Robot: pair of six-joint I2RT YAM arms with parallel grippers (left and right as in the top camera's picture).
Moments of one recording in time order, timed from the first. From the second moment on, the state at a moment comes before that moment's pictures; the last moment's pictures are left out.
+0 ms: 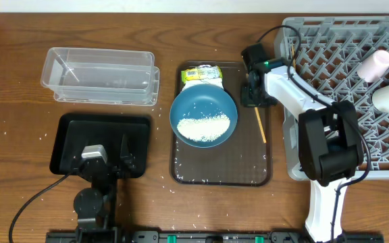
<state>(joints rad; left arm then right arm) 0.04 0.01 0.02 -0.12 -0.03 -0.14 0.33 2.16 1.56 -0.83 0.08 0.38</state>
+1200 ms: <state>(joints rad) 0.04 0.01 0.02 -0.12 -0.03 -0.14 -0.02 2.06 2.02 -1.00 -0.03 0.05</state>
